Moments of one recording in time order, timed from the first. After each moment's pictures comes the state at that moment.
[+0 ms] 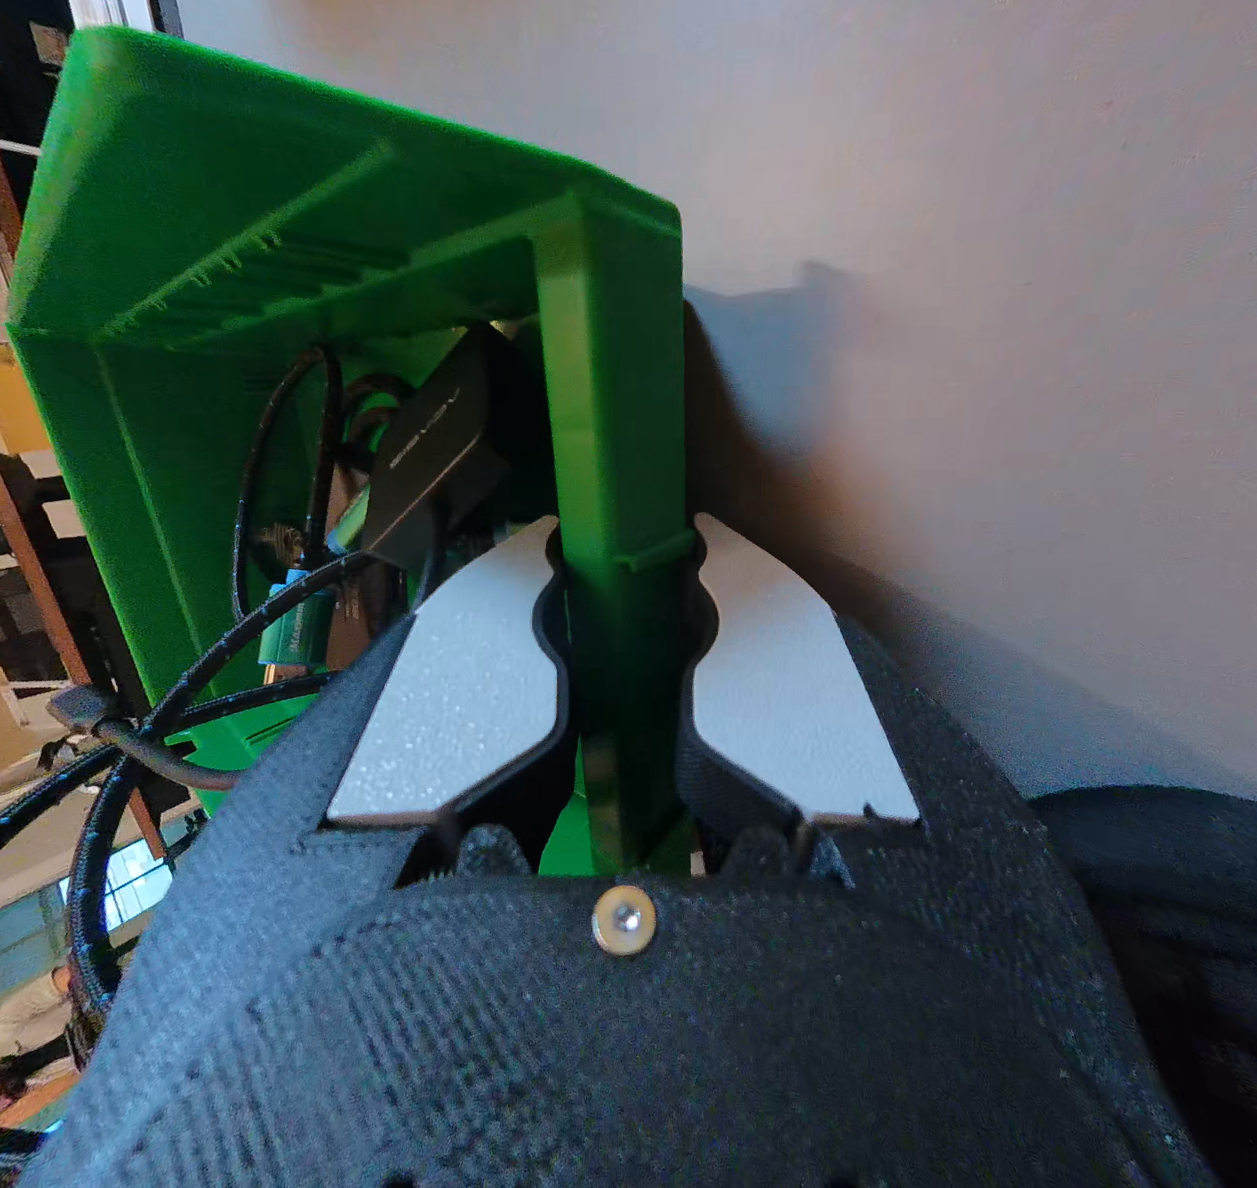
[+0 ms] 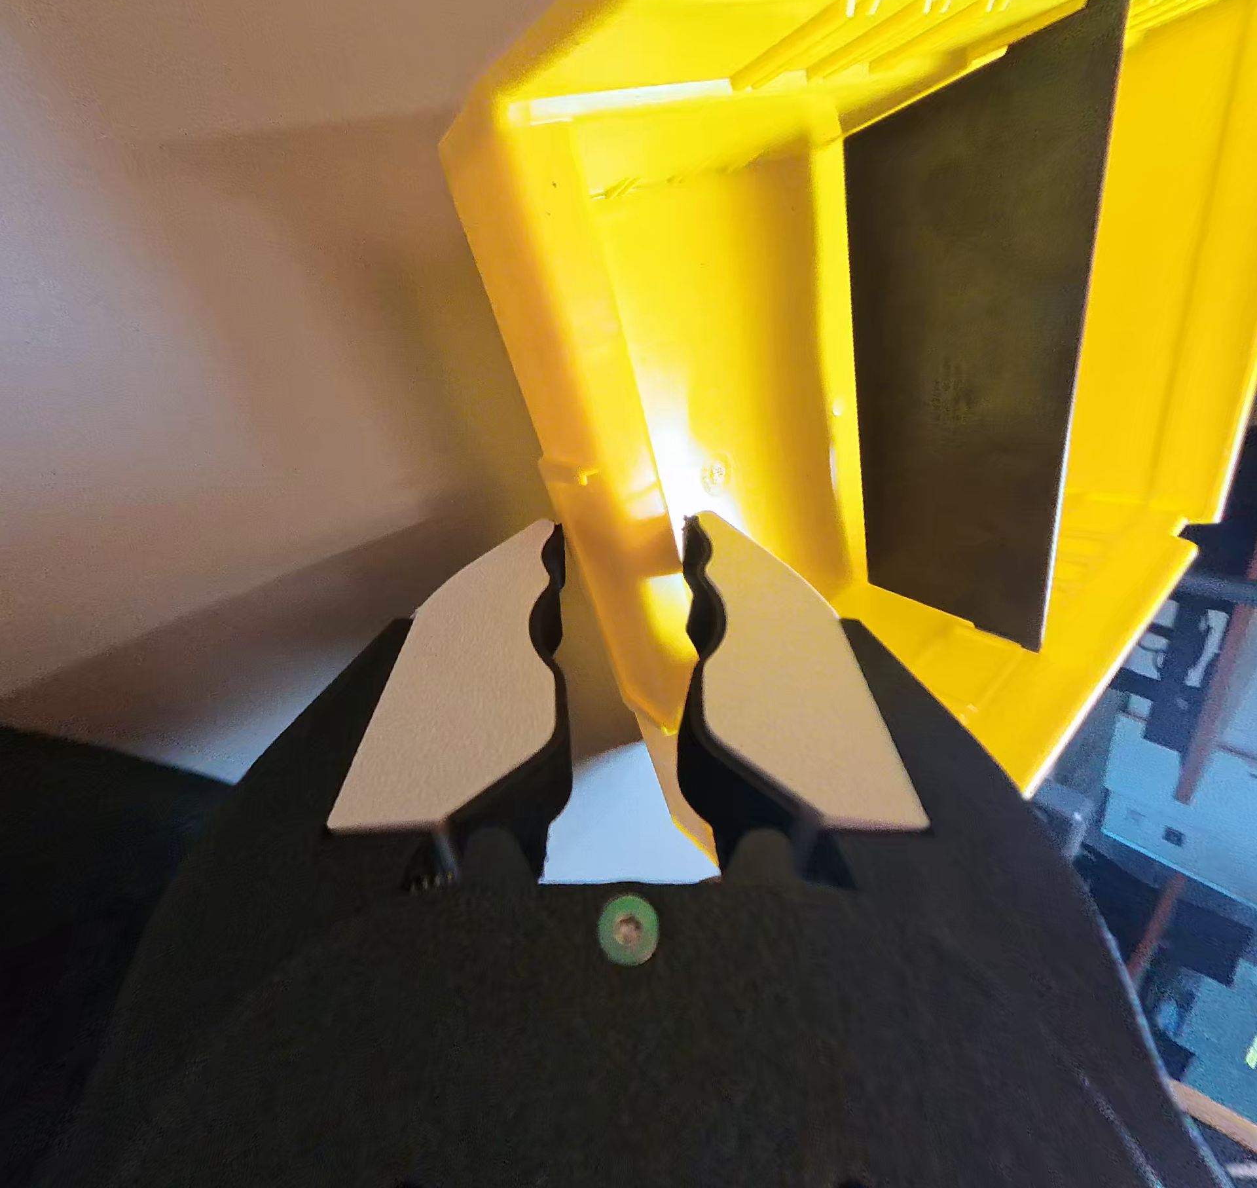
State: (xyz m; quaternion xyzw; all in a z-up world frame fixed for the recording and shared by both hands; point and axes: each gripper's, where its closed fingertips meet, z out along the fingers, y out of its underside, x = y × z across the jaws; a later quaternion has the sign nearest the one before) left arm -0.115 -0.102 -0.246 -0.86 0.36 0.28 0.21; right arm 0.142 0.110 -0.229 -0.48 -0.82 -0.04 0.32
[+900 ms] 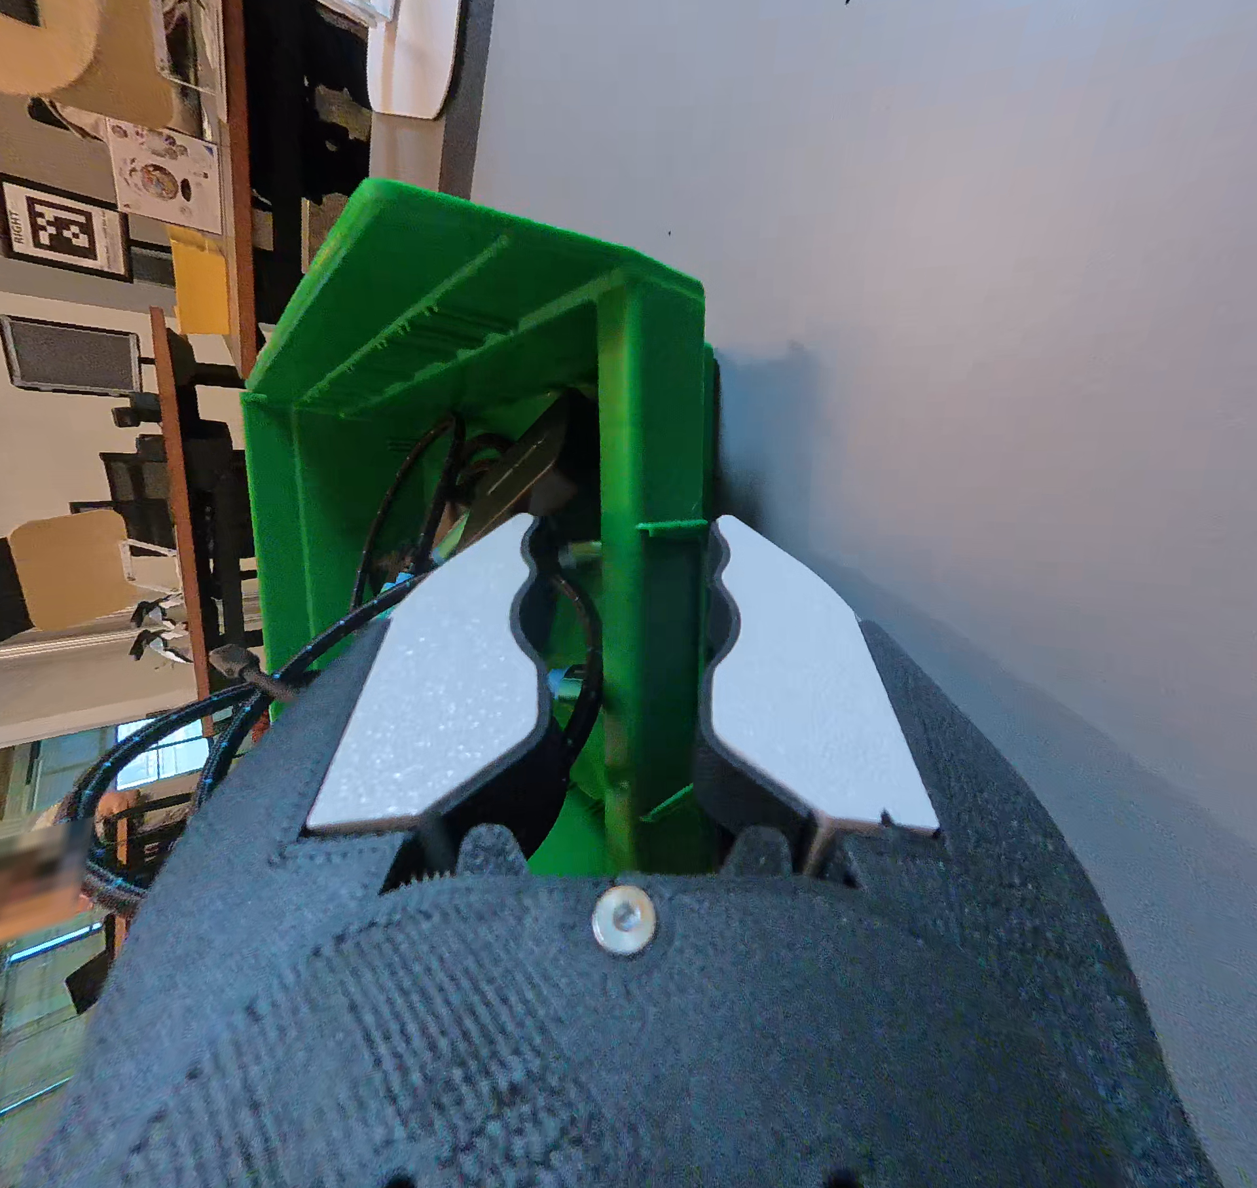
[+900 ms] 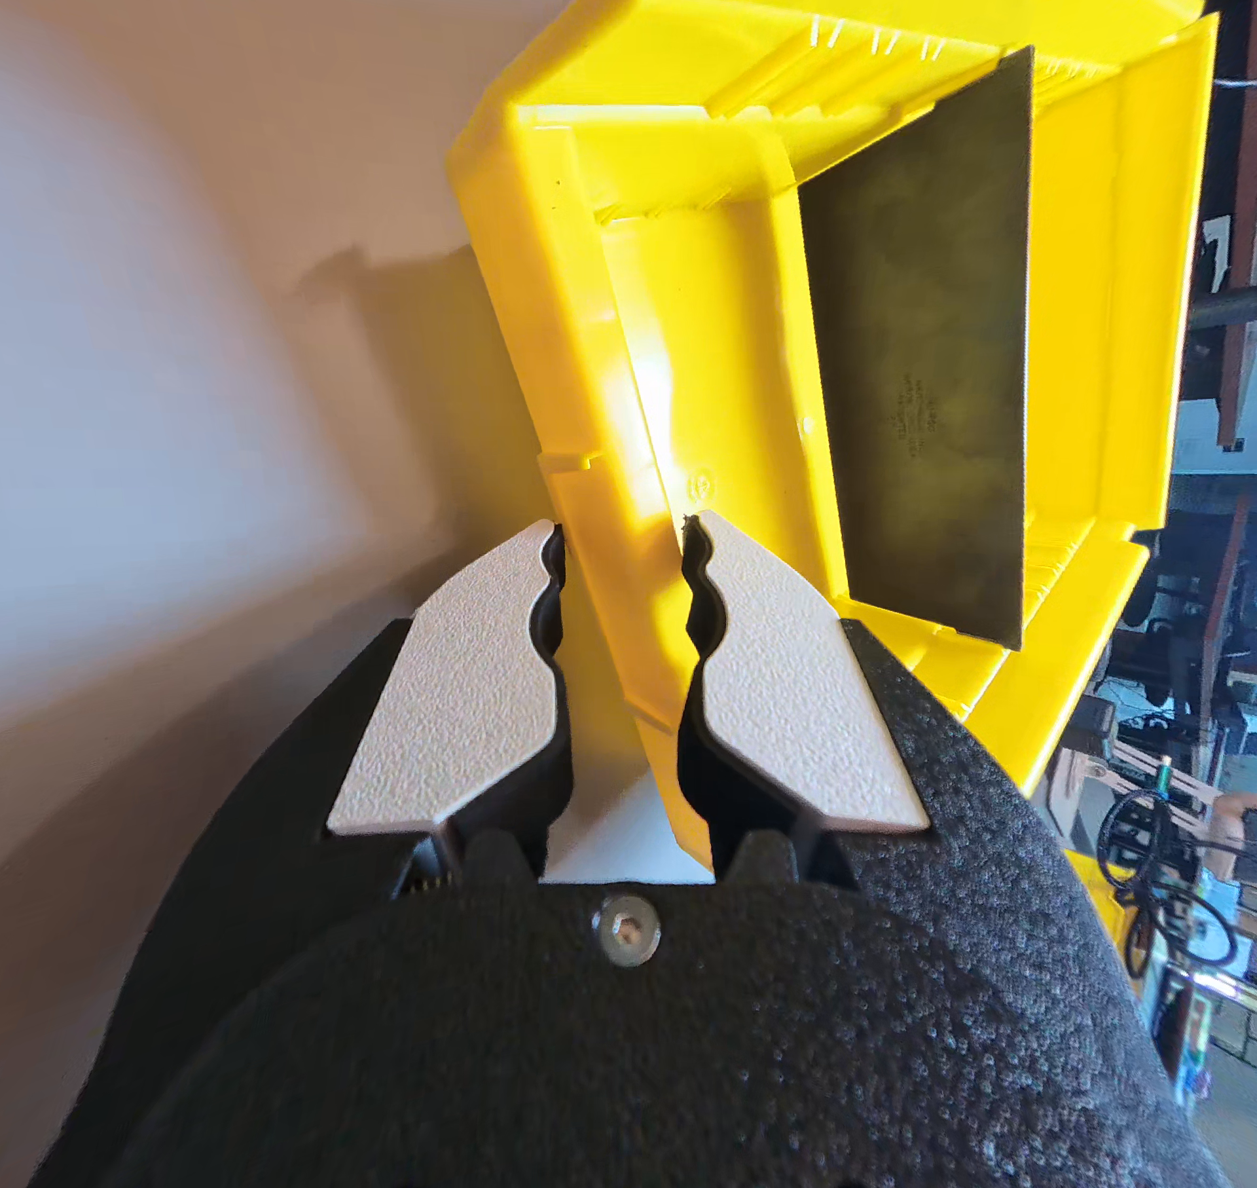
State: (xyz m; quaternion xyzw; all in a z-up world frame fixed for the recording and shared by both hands) left arm -0.207 -0.067 -0.217 -0.85 0.27 0.36 0.28; right arm 0.039 0.226 -0.229 -0.66 -0.64 -0.12 0.36
